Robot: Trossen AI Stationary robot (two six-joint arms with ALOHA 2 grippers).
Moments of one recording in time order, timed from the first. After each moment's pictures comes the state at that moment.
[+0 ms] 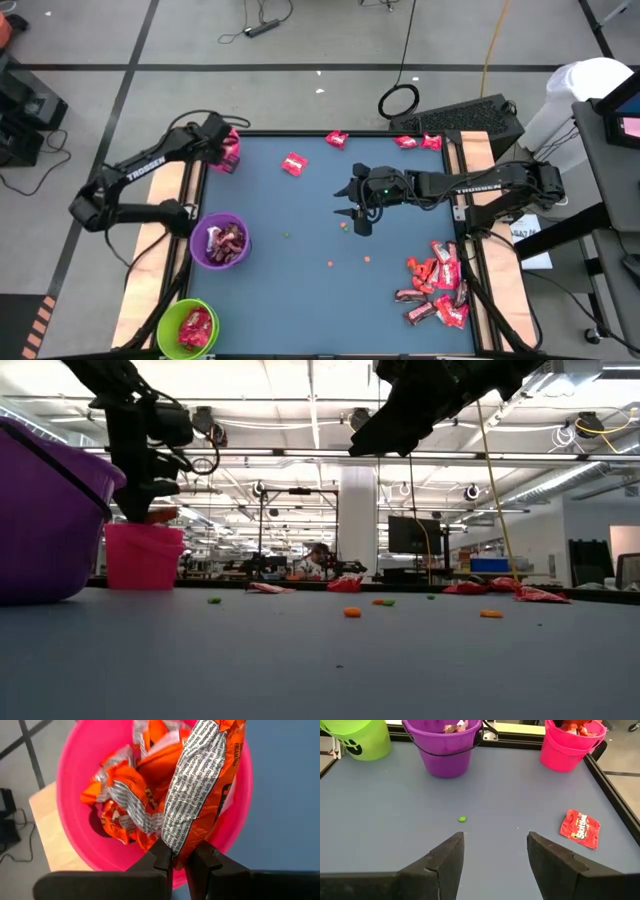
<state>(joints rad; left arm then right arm) 0.90 1.13 0.83 -0.90 -0.32 -0.15 -0.06 1.39 0.93 -0.04 -0.02 -0.07</state>
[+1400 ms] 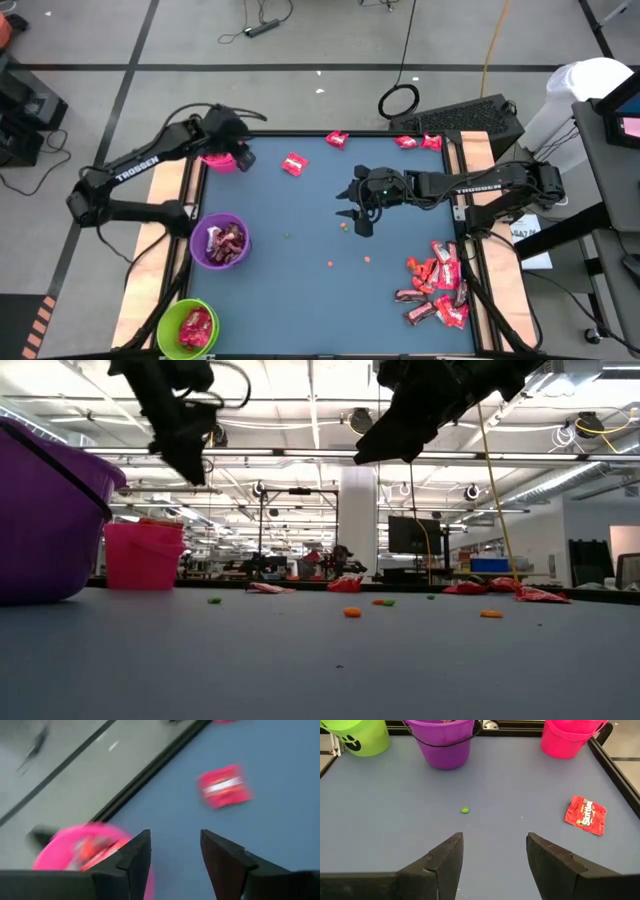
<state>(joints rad) 0.68 1.13 1.04 -0.82 -0.16 0.01 -0.06 1.39 0.93 -0.08 -0.02 -0.01</state>
